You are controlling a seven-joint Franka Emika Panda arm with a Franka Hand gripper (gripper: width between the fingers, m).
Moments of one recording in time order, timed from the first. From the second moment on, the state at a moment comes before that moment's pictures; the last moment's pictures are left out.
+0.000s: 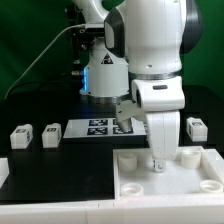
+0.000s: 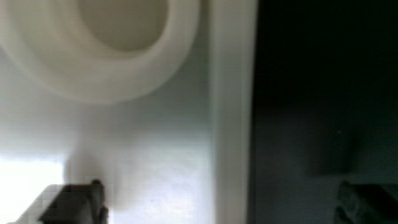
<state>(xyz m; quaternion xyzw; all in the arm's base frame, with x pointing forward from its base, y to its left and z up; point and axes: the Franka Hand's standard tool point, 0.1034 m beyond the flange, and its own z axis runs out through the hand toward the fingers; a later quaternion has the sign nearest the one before) 0.496 0.066 0.007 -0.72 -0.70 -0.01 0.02</state>
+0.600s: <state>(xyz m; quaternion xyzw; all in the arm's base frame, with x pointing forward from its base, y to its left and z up) 0.496 0.066 0.009 -0.73 -0.68 -0.01 0.02</state>
